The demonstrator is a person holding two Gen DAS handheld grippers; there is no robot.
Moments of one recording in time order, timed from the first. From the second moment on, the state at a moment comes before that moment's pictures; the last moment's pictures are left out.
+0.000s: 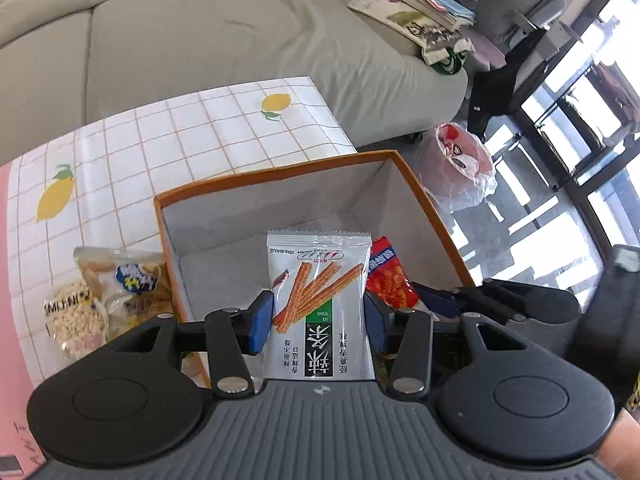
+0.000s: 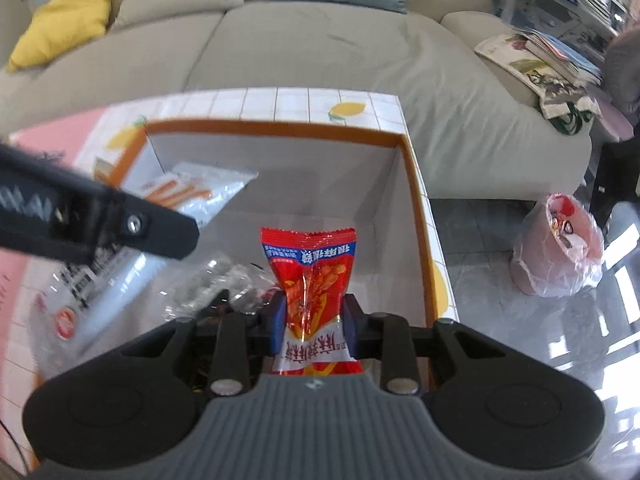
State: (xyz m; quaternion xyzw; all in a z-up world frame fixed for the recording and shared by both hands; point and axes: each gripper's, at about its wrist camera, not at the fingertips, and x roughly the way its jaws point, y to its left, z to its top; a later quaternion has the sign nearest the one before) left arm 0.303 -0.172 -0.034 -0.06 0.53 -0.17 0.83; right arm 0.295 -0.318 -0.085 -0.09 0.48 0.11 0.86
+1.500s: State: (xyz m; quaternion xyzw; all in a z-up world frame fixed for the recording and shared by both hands) left arm 0.348 -0.259 -0.100 0.06 0.60 -0.13 0.79; right arm 0.273 -0.361 -0.060 -0.08 0.46 0.16 0.87
